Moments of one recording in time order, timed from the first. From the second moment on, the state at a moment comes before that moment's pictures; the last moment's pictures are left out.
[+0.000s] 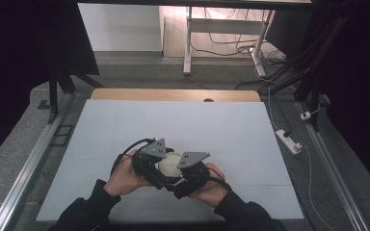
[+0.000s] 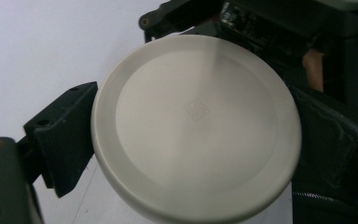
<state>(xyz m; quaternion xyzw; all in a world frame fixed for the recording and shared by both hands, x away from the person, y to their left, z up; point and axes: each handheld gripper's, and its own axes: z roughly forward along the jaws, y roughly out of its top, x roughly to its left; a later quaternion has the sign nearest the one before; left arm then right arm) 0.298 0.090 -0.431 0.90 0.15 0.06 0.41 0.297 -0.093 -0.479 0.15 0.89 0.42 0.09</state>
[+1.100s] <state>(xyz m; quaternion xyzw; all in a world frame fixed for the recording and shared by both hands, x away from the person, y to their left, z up) 0.301 0.106 -0.424 0.92 0.03 0.01 0.40 0.286 -0.090 -0.476 0.10 0.89 0.45 0.06</state>
